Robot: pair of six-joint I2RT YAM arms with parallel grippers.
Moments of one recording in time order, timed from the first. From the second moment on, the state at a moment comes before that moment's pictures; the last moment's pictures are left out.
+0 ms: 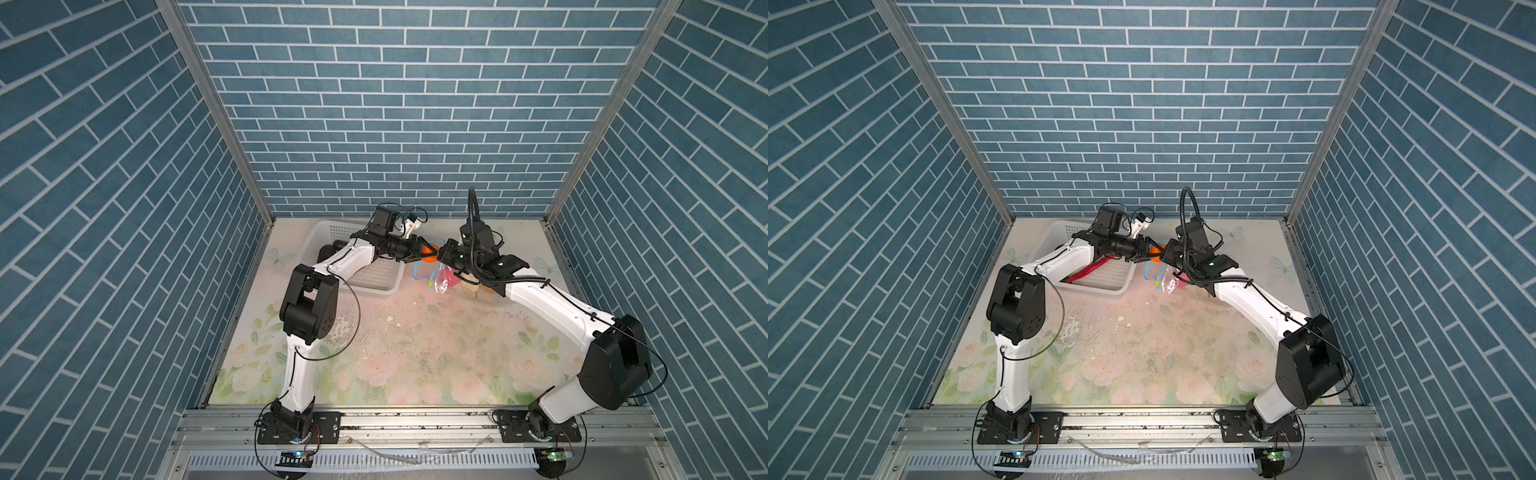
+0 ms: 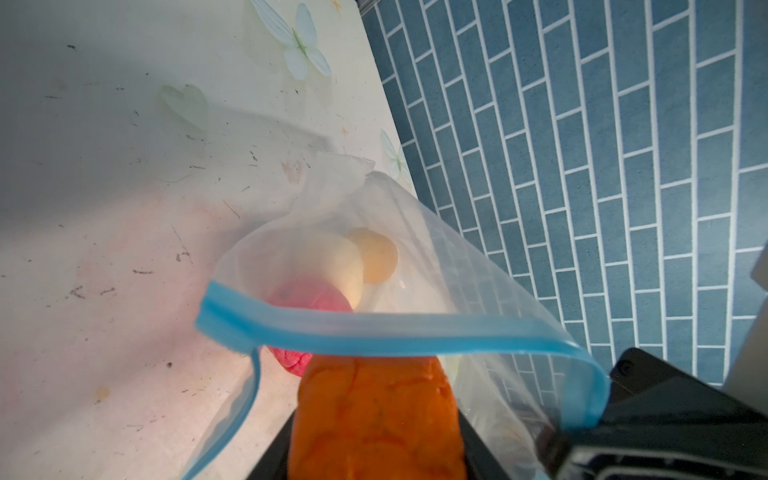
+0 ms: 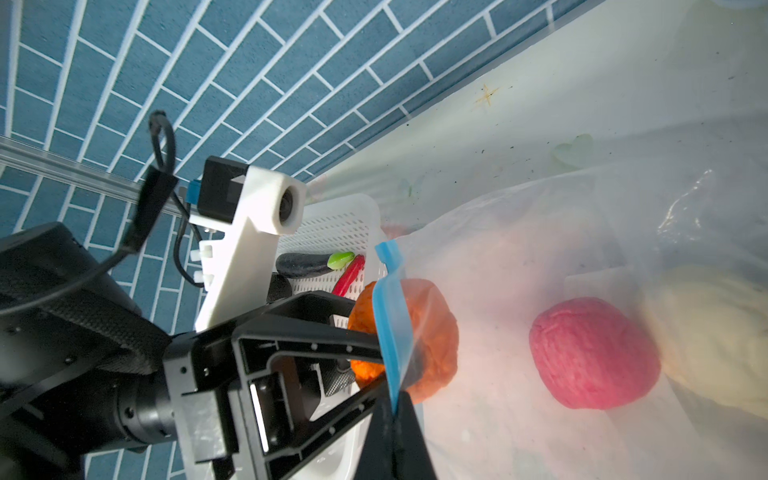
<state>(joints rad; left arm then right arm) -0.45 2.12 1.73 -0.32 0.89 -0.53 0.61 1.54 1.26 -0.29 0.01 0.84</state>
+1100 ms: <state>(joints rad) -0.49 2.19 1.83 -0.48 0.77 -0.45 0.61 1.54 1.26 -0.29 0.00 0.84</state>
